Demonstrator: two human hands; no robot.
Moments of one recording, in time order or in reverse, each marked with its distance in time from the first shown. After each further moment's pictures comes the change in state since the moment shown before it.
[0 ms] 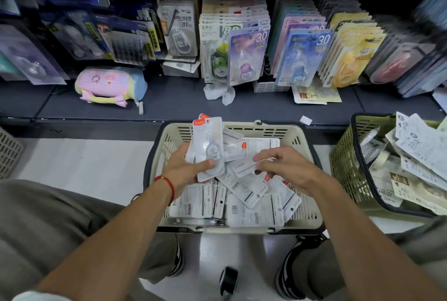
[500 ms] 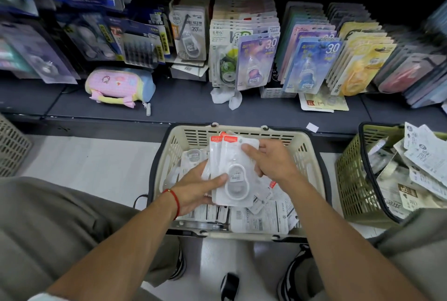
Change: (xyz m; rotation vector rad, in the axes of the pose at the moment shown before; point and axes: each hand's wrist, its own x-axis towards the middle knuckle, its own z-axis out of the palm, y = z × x) left_hand -0.017 -0.018 0.005 -0.105 -0.308 -0.132; right_hand 0.042 -0.016 0.043 0.019 0.256 -0.185
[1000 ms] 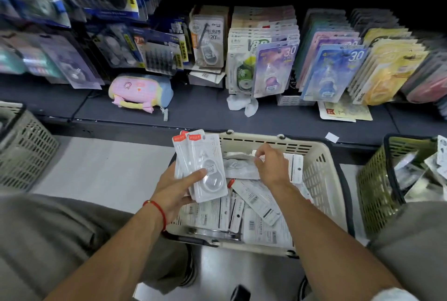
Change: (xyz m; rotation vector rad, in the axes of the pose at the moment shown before) left_hand -0.034 0.010 -0.043 -0.059 0.444 0.155; right_hand 0.054 0.043 0.043 -0.609 0.190 -0.091
